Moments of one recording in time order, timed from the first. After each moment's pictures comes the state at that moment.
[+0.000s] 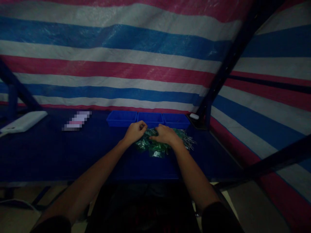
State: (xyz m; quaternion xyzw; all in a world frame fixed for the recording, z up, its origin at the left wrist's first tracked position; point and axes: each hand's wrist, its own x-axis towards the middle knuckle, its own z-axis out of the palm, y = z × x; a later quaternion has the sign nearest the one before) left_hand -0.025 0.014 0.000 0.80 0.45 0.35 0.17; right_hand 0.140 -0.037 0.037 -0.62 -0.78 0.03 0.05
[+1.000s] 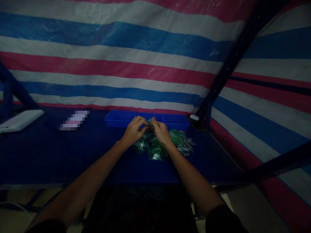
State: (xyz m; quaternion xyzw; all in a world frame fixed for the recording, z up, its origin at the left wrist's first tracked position) left_hand -0.027 0.004 0.017 0.84 0.31 0.44 0.10; right_hand 0.120 -0.020 0.016 -0.57 -0.66 0.19 0.46
